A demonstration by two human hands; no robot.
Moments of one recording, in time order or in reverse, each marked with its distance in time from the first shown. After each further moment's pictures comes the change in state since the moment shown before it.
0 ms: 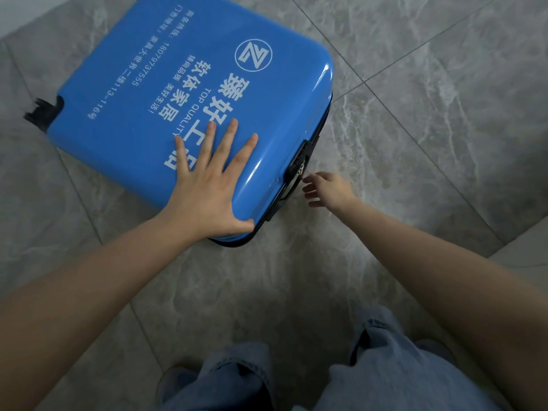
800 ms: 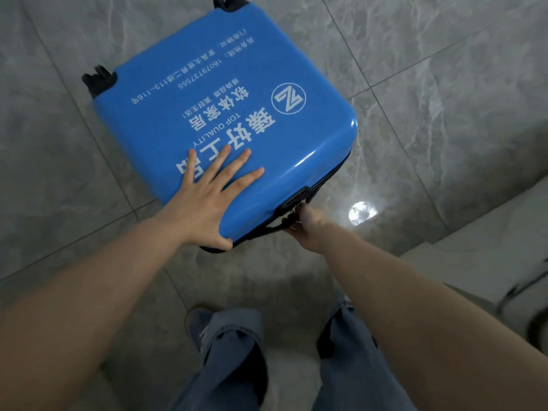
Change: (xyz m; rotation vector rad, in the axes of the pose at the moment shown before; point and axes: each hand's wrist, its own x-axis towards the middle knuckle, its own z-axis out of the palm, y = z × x) left_hand -0.068 -0.068 -0.052 -0.085 -0.188 0.232; right_hand -0.117 -0.047 0.078 0.451 0.028 0.567
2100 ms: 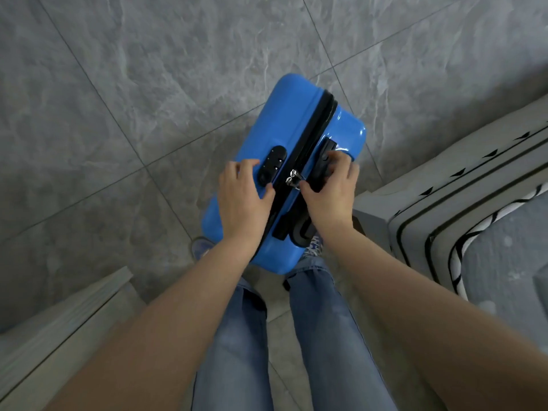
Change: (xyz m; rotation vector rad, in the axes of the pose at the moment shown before) left_hand -0.097 0.160 -0.184 -0.888 0.385 -0.691; right_hand -0.321 -0.030 -0.052 -0.759 0.500 -0.830
